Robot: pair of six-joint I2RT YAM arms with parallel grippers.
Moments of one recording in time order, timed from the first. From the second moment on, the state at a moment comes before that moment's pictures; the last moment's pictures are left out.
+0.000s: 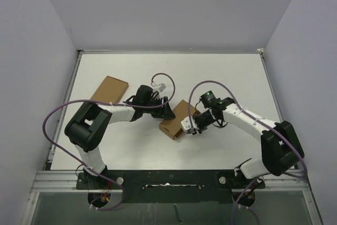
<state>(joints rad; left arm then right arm) -0.58 1.79 0.87 0.21 0.50 -0.57 0.58 1.47 0.88 -0.69 -0.78 -1.52</state>
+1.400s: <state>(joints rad) -0.60 1.78 0.82 0.32 0.53 -0.58 0.28 1.63 0.90 -0.47 -0.55 -1.09</state>
